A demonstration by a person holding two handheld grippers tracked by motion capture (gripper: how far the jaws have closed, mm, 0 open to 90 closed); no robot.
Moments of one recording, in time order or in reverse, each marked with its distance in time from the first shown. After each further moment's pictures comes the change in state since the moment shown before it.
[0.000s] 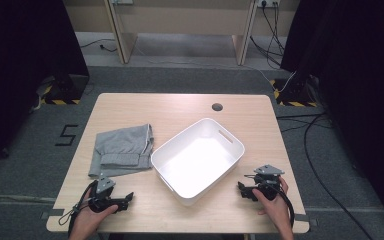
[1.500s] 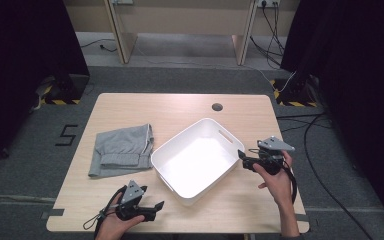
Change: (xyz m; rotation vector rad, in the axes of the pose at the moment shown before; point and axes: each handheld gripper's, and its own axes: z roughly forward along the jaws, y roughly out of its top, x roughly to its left) left arm -0.091 0.026 -0.001 -0.087 -0.262 0.091; right arm -0.002 0.088 -0.039 -0.273 0.034 -0.051
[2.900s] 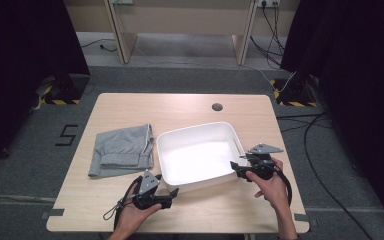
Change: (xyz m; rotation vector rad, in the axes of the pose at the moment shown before) left arm -0.009 0.033 0.031 -0.104 0.068 0.009; right arm 0.018 -0.014 0.007 0.173 0.126 0.022
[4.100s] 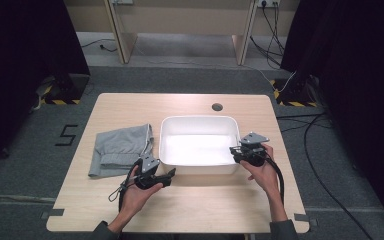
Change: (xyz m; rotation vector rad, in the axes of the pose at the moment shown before) left arm 0.027 0.027 0.029 0.018 0.091 -0.049; right arm -0.020 0.022 0.046 -0.023 -0.124 -0.202
